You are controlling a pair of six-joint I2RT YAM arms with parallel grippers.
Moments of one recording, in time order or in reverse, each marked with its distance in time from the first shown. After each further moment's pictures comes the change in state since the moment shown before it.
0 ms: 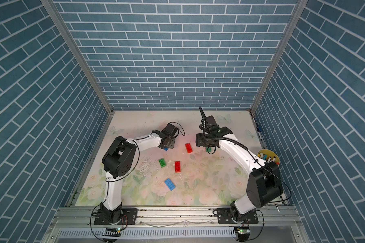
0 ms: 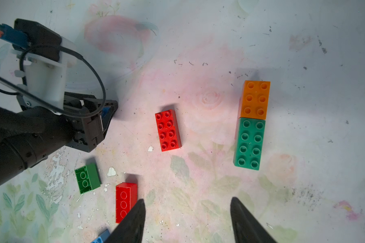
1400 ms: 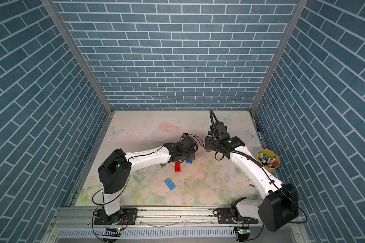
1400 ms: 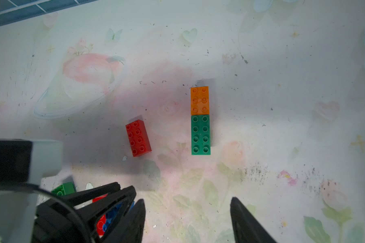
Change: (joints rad) left arm -0.365 -0.161 -0.057 0.050 0.129 -0.491; right arm -0.031 -0.252 -0.183 0.033 0.173 0.067
